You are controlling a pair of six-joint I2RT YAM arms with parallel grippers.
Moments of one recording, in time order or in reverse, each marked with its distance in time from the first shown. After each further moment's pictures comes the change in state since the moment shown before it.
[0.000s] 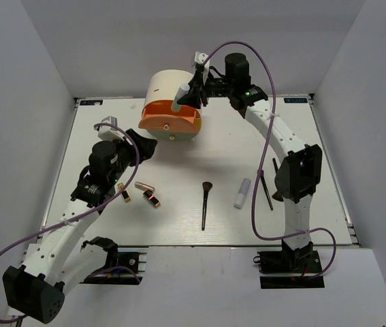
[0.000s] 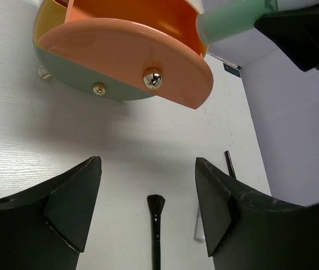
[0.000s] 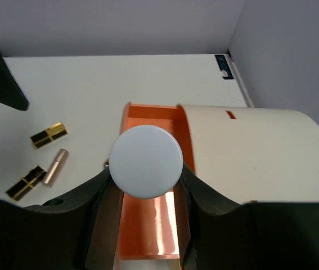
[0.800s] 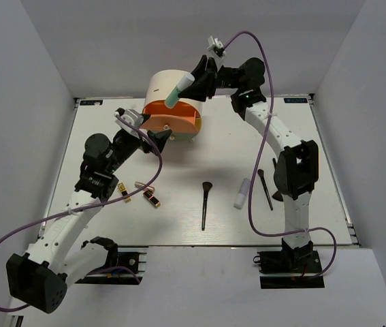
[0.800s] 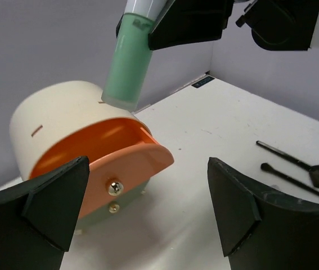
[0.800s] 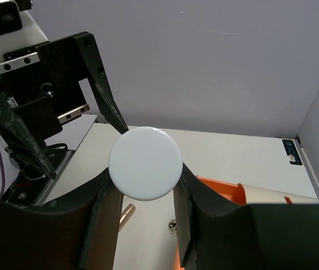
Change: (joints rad) left arm 0.005 0.092 0.057 0.409 0.376 0.648; right arm -0.034 0.026 -0.109 0.992 -0.307 0.930
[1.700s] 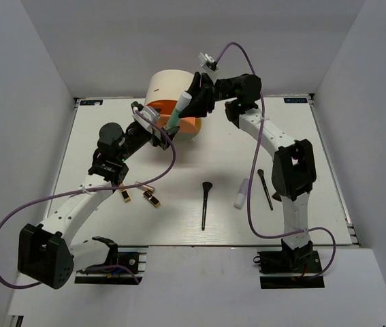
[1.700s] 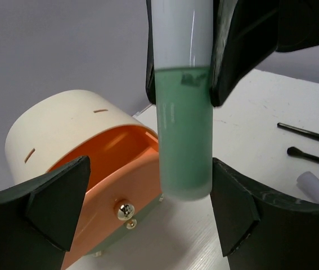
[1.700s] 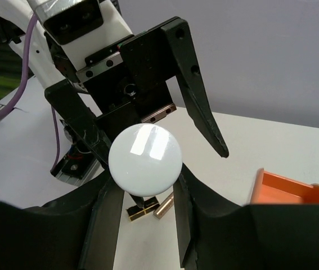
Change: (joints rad) left arm -0.010 0.194 0.039 0.117 0.076 0.210; right arm 0.039 0.000 -0.124 0.353 -0.164 0.322
